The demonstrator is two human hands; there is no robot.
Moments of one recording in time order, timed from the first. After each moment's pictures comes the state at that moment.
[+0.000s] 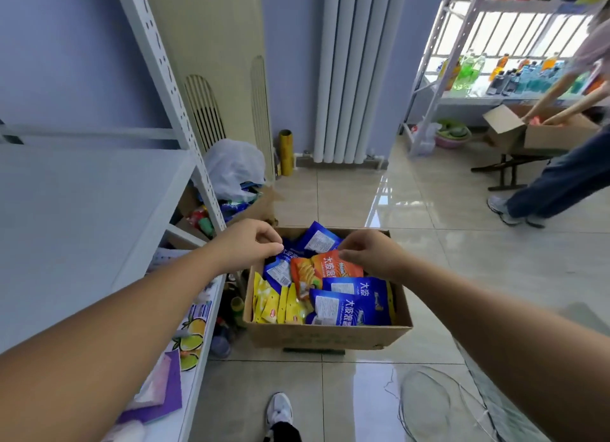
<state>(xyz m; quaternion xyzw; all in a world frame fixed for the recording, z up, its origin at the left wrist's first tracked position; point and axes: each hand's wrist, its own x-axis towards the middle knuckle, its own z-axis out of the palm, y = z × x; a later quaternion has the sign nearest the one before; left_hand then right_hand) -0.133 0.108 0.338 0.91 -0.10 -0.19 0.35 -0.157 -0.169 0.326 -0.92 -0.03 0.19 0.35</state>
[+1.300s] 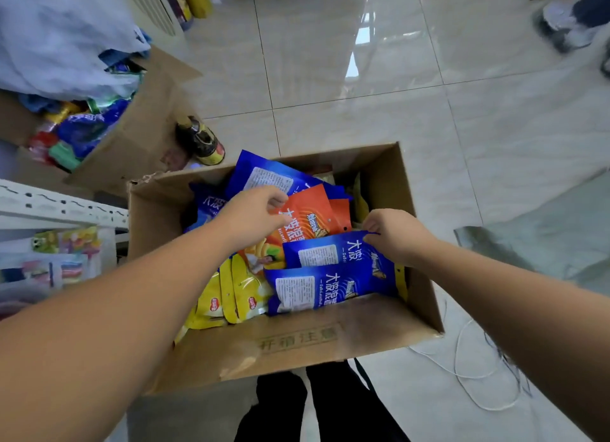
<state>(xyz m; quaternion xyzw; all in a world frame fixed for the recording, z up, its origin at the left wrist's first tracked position) 0.115 -0.061 -0.009 0.89 -0.09 -0.35 0.28 0.028 -0.316 -0.019 -0.90 0.14 0.36 0.21</state>
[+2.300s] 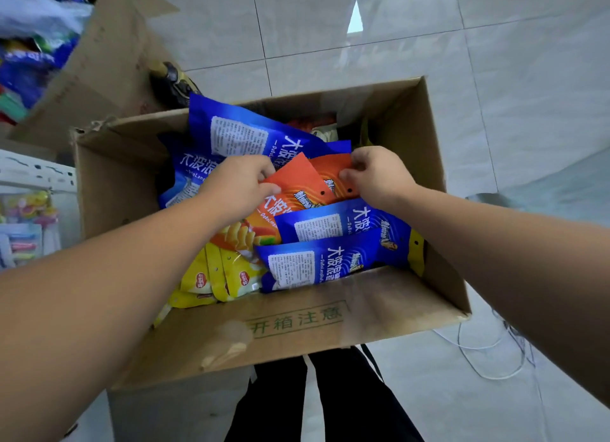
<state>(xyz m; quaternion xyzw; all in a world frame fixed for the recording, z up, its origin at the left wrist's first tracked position) 0.111 -0.053 -0.085 0.92 -0.10 -0.31 0.21 0.056 -0.291 -0.082 -0.88 0.20 0.25 0.37</state>
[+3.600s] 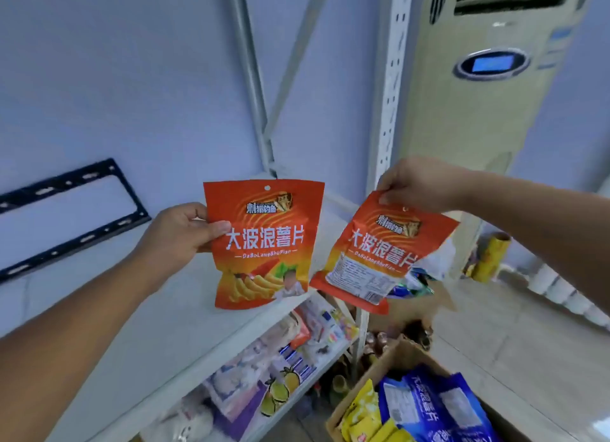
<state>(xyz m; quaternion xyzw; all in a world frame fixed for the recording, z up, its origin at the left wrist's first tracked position) -0.191 0.282 0.488 0.75 0.35 0.26 0.50 0.111 0.057 0.541 -0.83 -0.55 0.06 0.07</state>
